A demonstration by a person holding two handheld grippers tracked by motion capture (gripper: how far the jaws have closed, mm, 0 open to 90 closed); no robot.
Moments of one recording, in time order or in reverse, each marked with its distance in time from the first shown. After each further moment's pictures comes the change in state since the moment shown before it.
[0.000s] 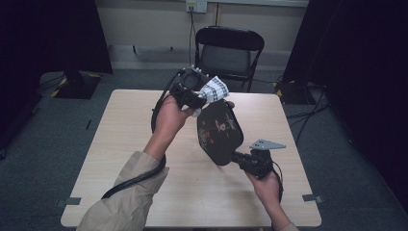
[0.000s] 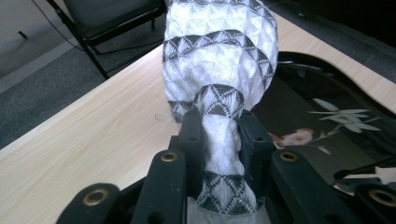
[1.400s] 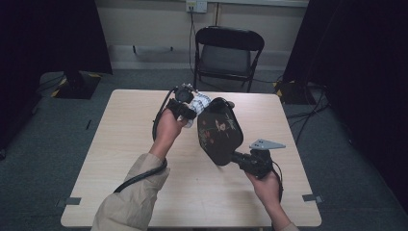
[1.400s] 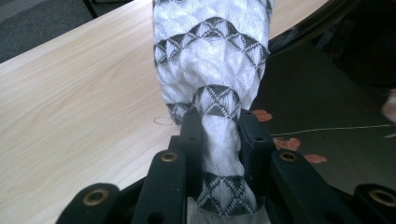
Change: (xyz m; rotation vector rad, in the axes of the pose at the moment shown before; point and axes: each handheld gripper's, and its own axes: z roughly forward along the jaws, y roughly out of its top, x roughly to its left) left arm 0.036 -0.050 0.079 0.117 0.007 -0.117; right arm 0.000 0.001 0.000 0.000 0.006 -0.006
